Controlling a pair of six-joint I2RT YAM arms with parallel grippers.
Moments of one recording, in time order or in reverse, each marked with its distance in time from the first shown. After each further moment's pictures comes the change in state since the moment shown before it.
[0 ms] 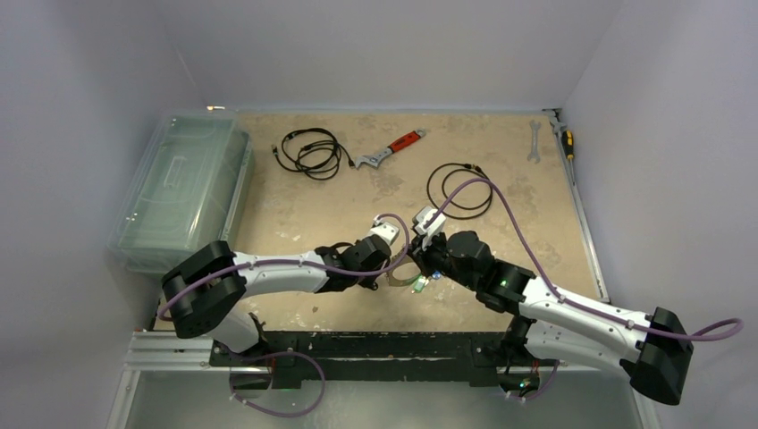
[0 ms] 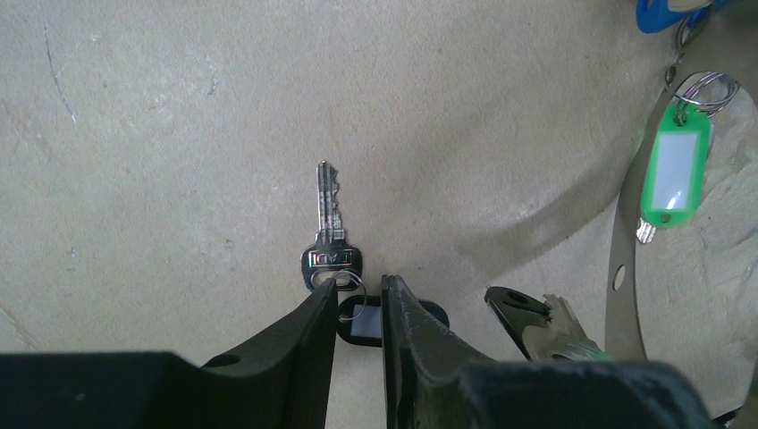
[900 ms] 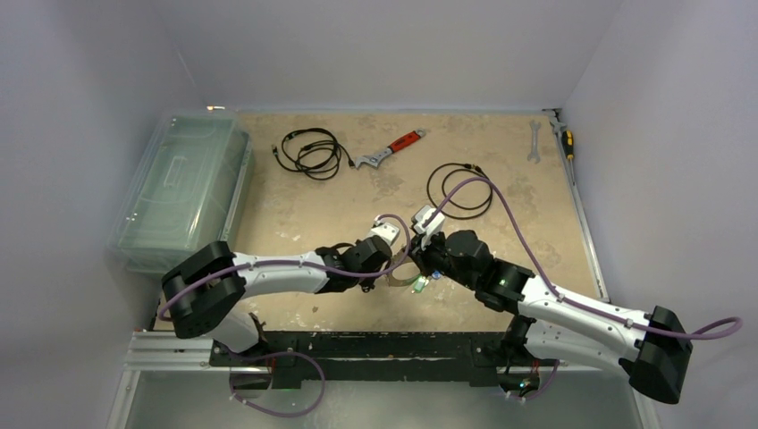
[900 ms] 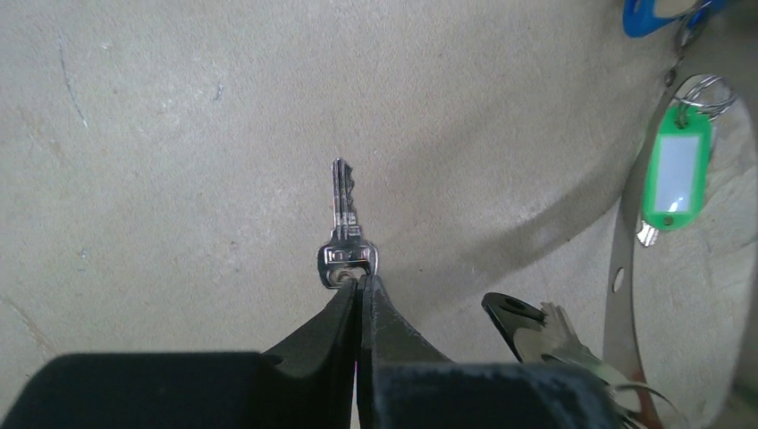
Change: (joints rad) left arm -0.012 0.016 0.006 -0.001 -0.027 0.001; right arm 0.000 0.011 0.010 -0.011 -0.001 0.006
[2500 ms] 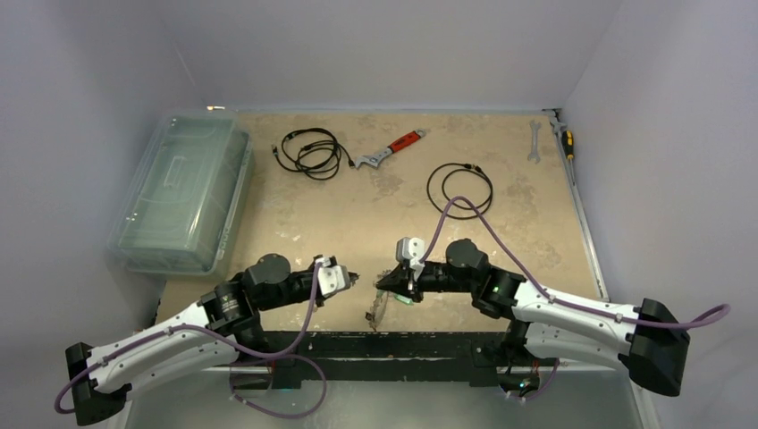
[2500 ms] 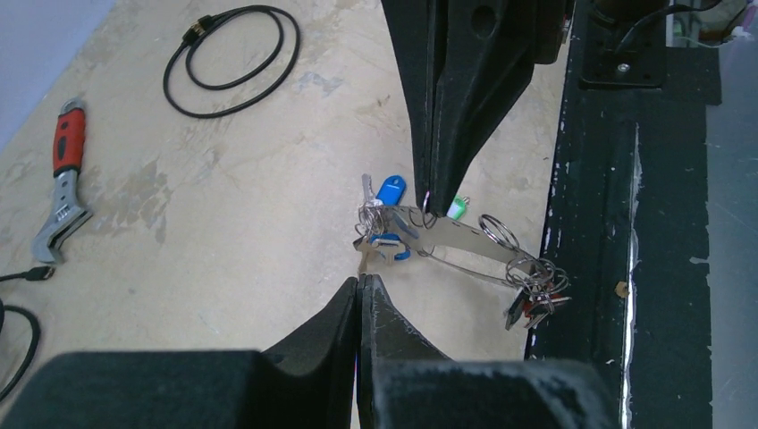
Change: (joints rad) left arm 0.026 -1.007 -0.293 -0.013 0.476 0.689; right arm 0.061 0.021 -0.085 0.257 -0.520 -0.126
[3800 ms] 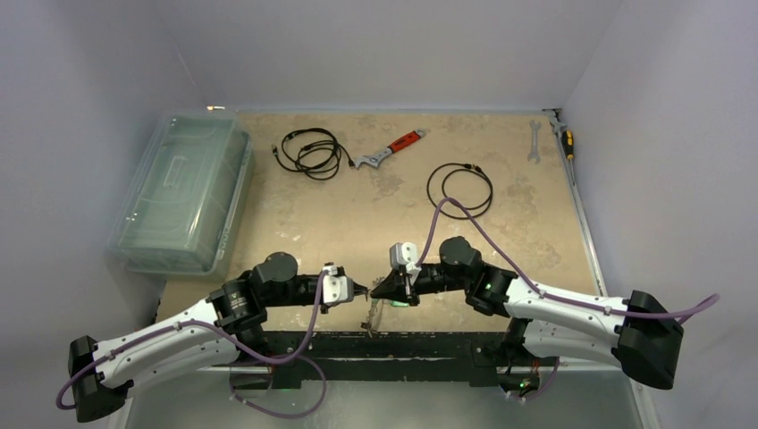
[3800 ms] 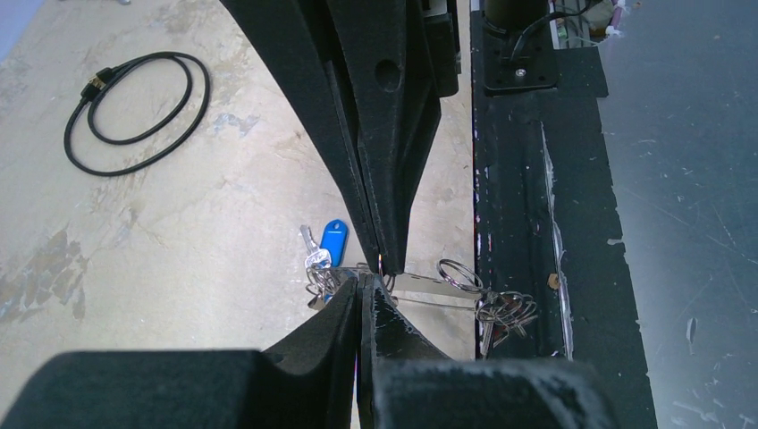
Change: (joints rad) left arm 0.000 0.065 -0.016 0.082 0.229 0.028; right arm 0.000 0.080 0.012 0.066 -0.187 -0.019
